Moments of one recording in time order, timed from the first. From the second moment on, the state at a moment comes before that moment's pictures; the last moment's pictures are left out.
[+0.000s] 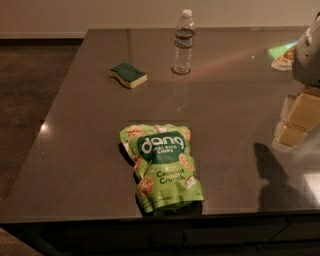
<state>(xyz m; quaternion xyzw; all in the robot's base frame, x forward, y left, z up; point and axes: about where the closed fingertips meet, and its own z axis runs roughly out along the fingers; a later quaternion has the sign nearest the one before) 0.438 -0.217 0.976 -0.60 0.78 -0.03 0.16</state>
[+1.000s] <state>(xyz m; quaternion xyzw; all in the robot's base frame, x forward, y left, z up) 0.437 -0.205 0.971 -0.59 0.80 -0.02 0.14</state>
